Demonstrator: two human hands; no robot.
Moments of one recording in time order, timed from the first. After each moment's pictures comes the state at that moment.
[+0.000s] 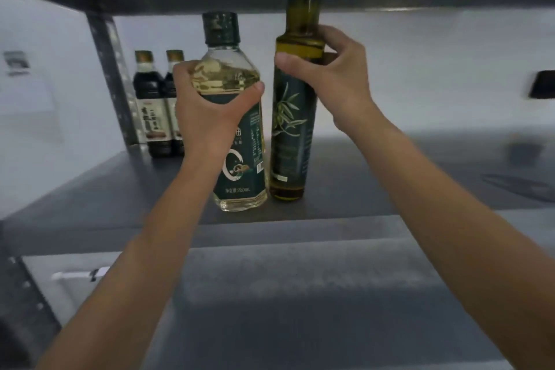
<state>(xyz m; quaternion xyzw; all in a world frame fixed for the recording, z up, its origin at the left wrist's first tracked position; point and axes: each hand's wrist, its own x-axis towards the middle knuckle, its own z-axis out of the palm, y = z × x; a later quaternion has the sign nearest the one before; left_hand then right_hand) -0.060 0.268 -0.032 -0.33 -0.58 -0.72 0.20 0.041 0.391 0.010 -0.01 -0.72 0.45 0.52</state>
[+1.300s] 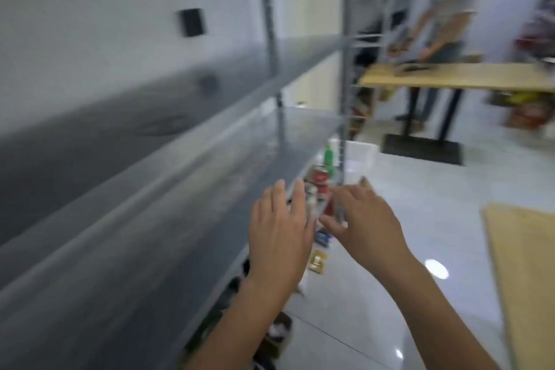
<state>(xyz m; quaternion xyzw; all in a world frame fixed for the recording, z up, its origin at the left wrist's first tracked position) 0.315 0.453 -0.245 -0.80 -0.55 -0.21 0.13 0.461 0.440 -0.249 -0.69 -0.68 0.00 0.24</state>
